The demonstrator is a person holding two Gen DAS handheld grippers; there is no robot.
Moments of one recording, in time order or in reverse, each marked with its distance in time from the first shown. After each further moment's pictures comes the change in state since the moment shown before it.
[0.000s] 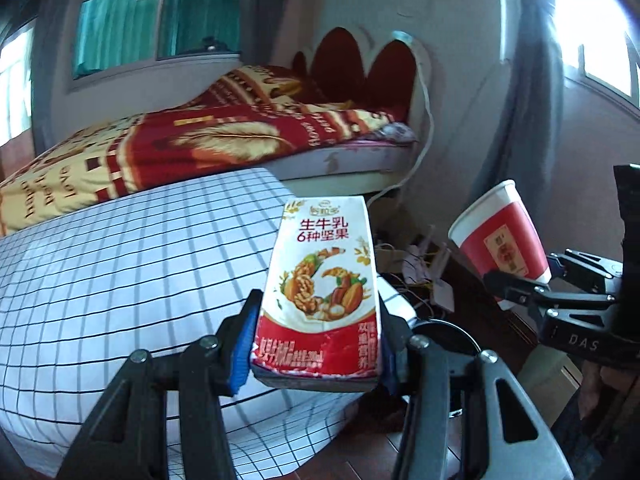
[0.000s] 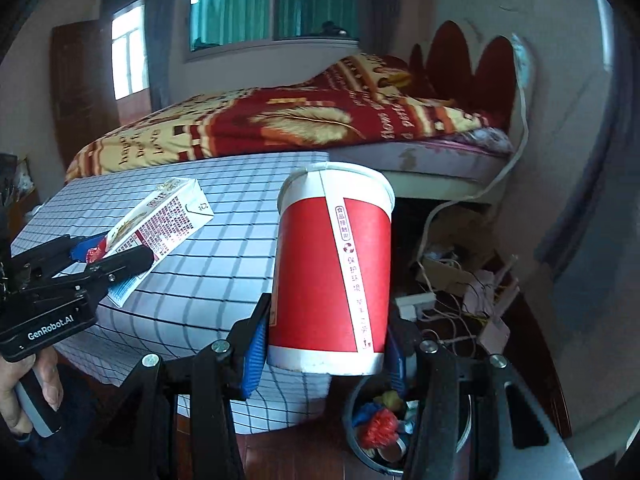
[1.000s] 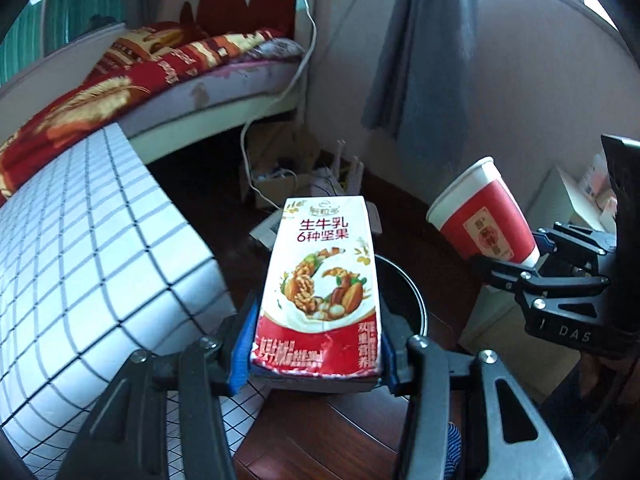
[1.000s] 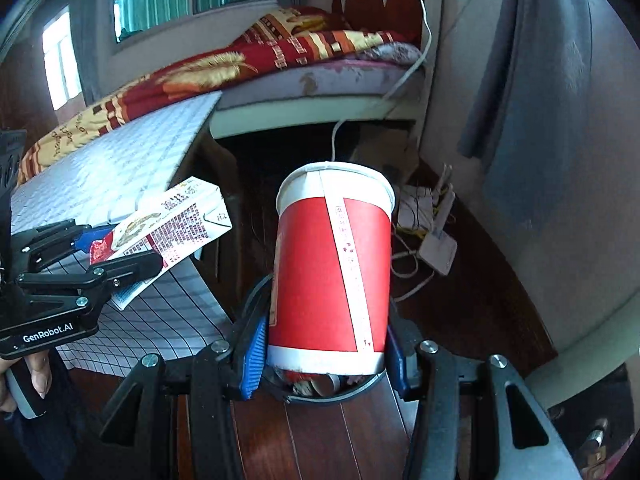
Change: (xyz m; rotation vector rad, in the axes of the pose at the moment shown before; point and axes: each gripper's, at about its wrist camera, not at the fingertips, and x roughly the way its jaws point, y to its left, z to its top) left arm 0.082 -0.158 -0.064 0.211 0.240 -0.221; right arm 0.006 -0.149 -0.126 0.162 0.154 -0.140
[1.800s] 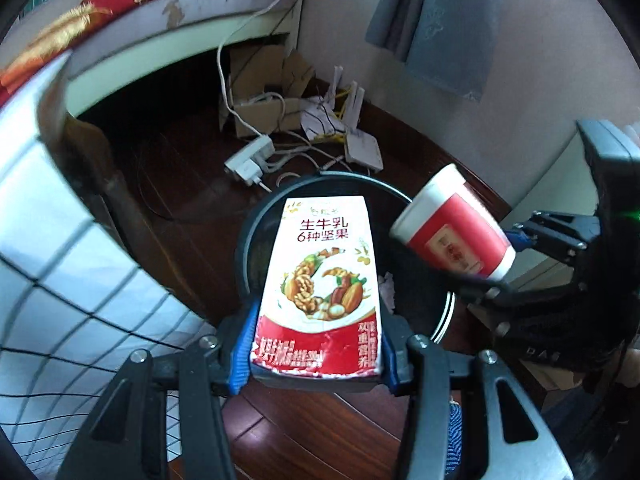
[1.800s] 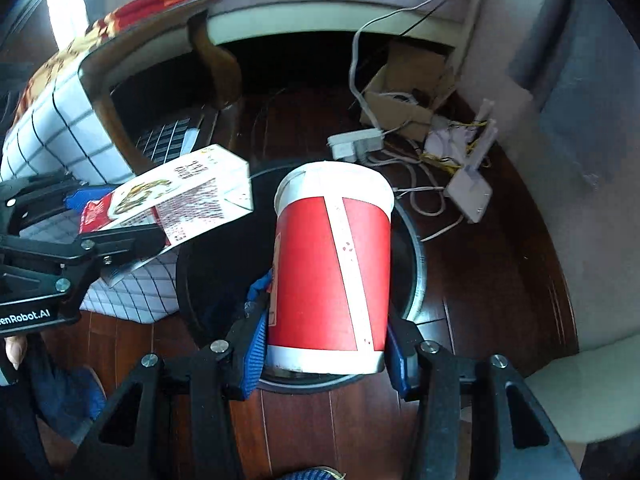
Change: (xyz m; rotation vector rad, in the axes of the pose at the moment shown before) left arm 0.113 -0.005 -0.018 -0.046 0.232 -0.051; right arm 0.131 -0.020 -0.040 -0.127 0.267 0.078
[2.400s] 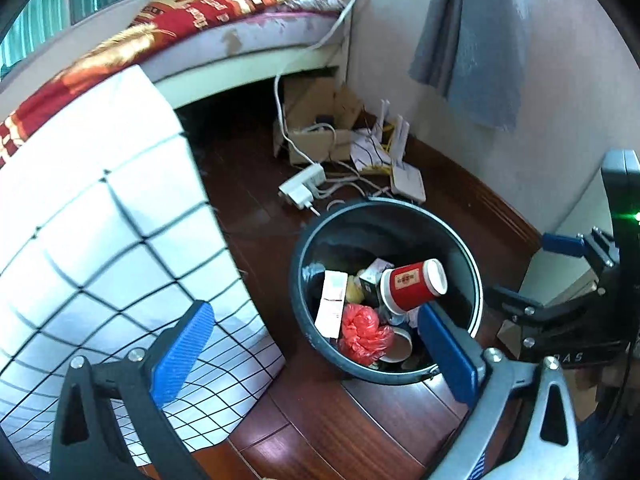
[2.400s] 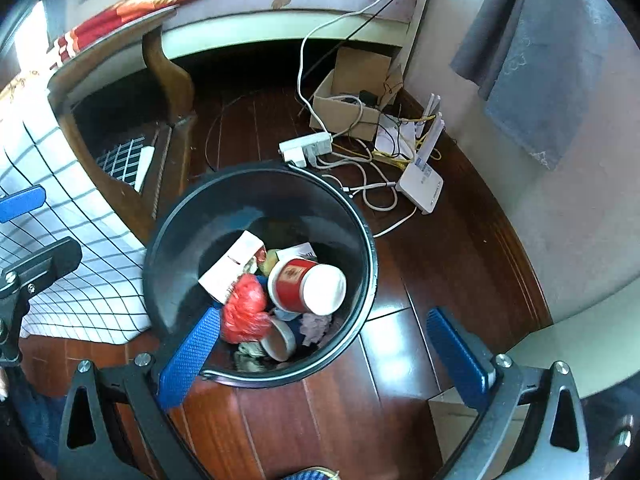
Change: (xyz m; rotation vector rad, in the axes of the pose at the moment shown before) left arm -0.057 0.007 -0.026 -0.071 -0.153 0.187; right arm -0.030 -0.004 -0.012 0.124 -0.057 -0.170
